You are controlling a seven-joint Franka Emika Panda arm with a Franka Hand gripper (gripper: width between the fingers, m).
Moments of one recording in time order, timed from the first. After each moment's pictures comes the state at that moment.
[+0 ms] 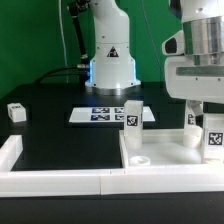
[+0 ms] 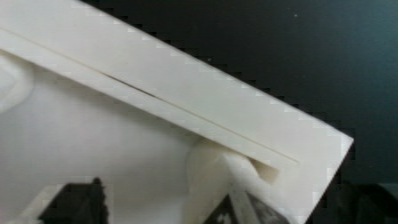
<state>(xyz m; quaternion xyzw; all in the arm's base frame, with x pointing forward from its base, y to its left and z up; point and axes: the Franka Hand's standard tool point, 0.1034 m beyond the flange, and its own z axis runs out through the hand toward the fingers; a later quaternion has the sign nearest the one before) 0.609 0.130 0.071 -0.89 0.44 -0.03 0.07</state>
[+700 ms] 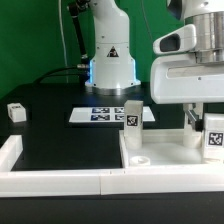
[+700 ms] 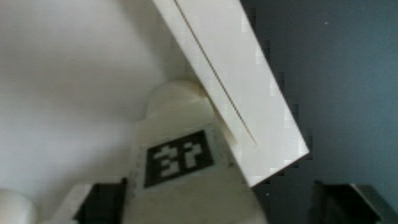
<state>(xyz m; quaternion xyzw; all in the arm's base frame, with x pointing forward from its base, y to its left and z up) 0.628 0.127 0.075 -0.95 0.29 -0.07 0.06</state>
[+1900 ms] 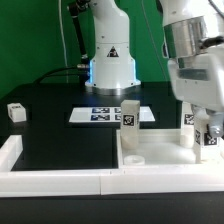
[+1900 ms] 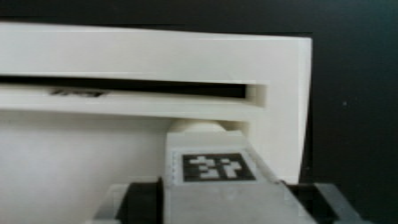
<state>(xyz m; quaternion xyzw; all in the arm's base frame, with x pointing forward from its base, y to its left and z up) 0.625 0.116 0.067 -0.82 0.56 -0.03 0.10</state>
